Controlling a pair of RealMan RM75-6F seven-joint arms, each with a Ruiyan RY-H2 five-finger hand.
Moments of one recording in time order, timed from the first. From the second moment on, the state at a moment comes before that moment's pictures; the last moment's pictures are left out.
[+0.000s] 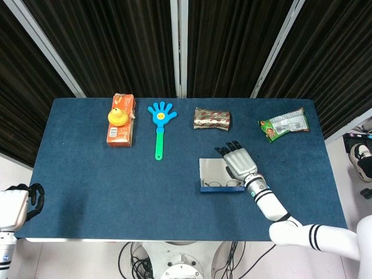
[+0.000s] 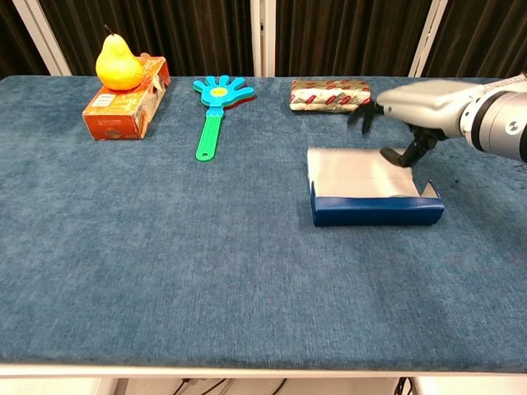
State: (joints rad) left arm -0.08 -1.12 -0.04 -1.62 1.48 1.49 0.11; right arm 0.82 -1.46 0.13 -1.55 -0.91 0.92 -0.57
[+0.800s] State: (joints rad) left arm -0.08 -1.12 -0.04 -1.62 1.49 1.49 0.09; right arm 0.90 -1.66 0.13 -1.41 -1.03 0.82 -0.57
